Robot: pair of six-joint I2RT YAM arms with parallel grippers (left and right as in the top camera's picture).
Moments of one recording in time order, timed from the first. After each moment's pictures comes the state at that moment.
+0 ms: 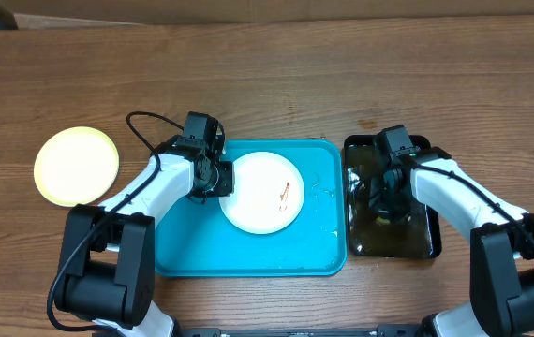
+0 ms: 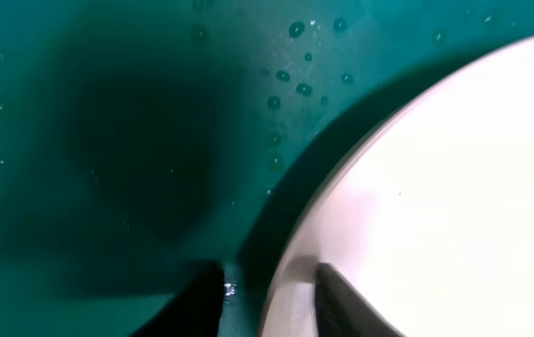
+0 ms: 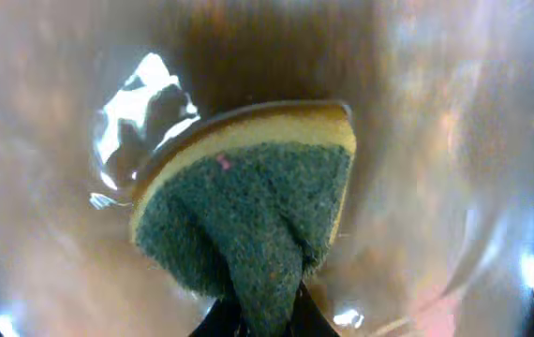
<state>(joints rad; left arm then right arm) -0.22 1.77 1.00 -0.58 0.13 -0.25 0.24 1.70 0.93 -0.79 0.07 0.40</state>
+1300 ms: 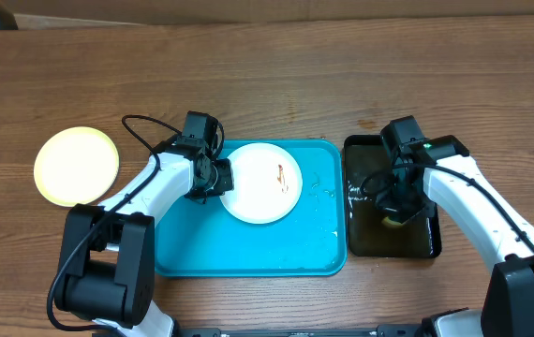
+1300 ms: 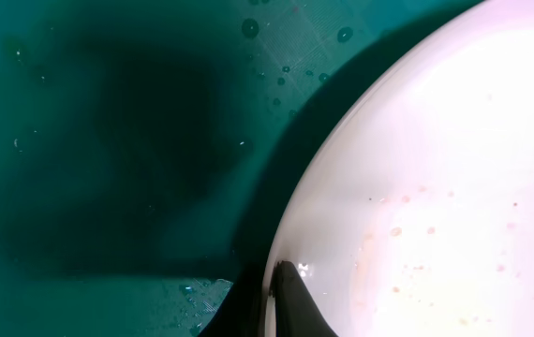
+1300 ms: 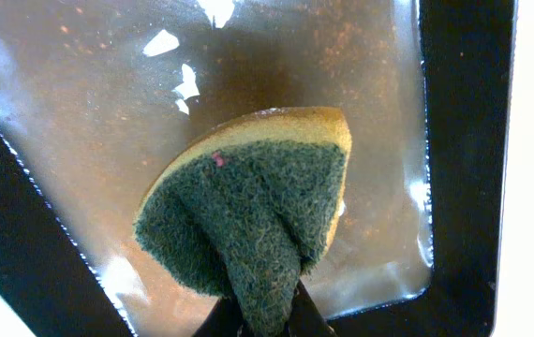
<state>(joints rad) -0.22 1.78 1.01 -0.59 0.10 -0.36 0.24 1.58 1.04 -1.05 0.08 0.53</state>
